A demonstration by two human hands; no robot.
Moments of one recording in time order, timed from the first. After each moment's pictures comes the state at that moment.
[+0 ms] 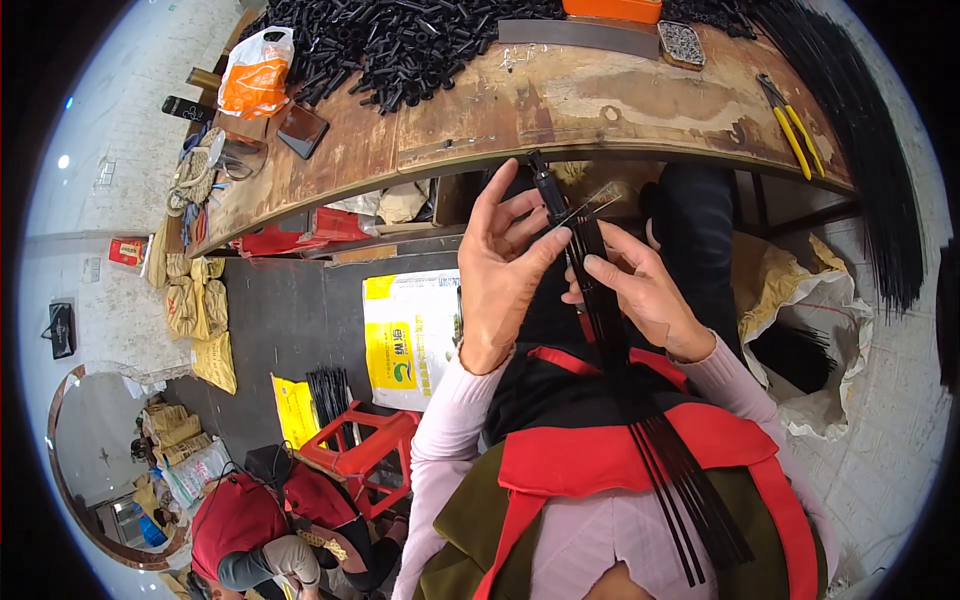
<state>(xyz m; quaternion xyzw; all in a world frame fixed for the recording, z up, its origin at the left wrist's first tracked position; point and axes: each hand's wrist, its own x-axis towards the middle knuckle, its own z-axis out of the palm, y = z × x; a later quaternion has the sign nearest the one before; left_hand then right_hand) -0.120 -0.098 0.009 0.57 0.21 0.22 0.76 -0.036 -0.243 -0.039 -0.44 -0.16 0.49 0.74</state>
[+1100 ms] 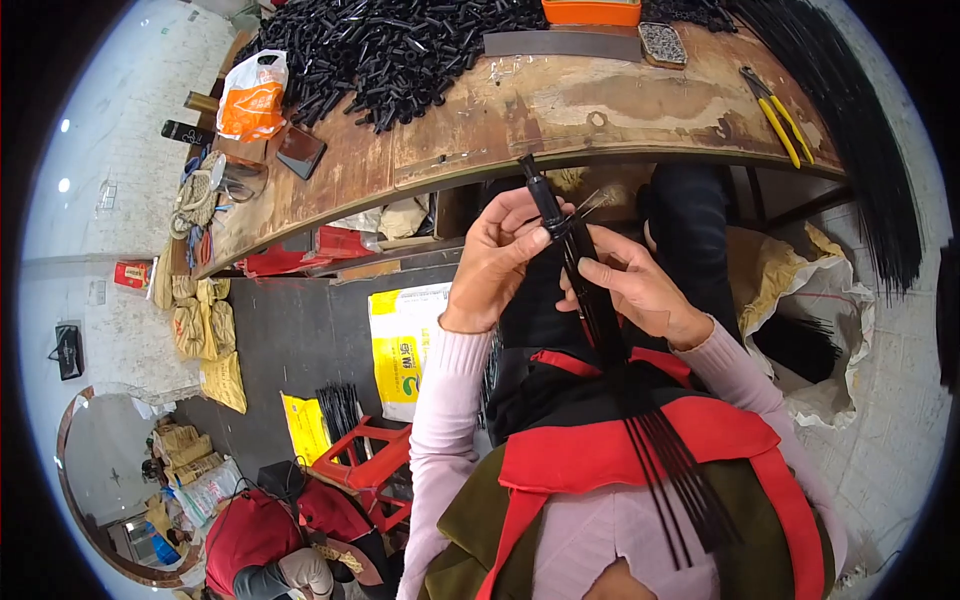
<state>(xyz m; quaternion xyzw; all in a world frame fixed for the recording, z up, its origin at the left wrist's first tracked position) -0.114 -0.057 -0.024 0.41 0.06 0.06 0.91 -0.031 -0.240 -0.041 -0.38 -0.16 0.54 0.74</state>
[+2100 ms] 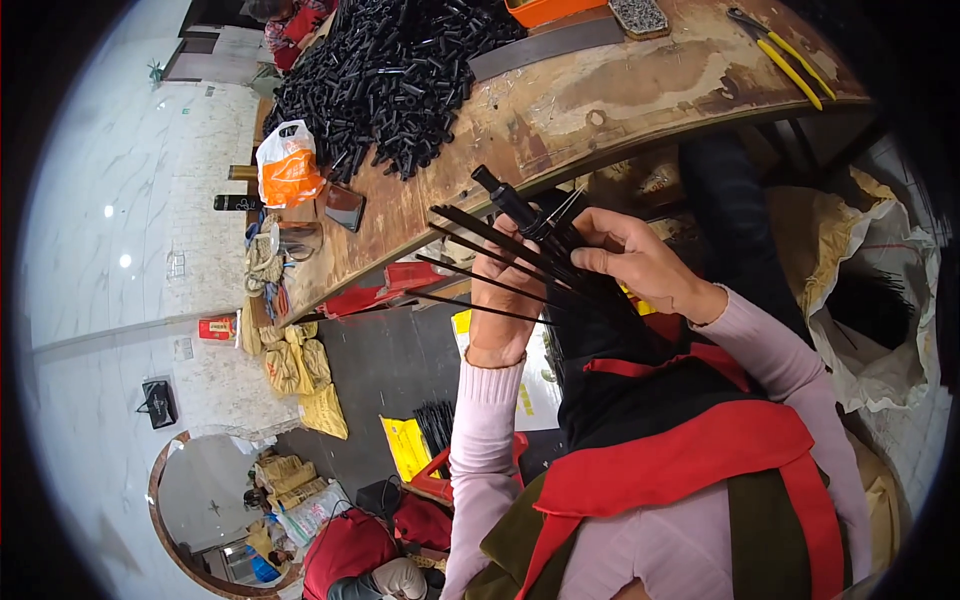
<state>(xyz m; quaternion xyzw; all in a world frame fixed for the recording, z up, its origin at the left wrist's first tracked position) -0.107 -0.072 0.005 0.47 0.18 0.14 0.85 -0.013 -0.212 -0.053 -0.42 -0.25 0.42 0.76</state>
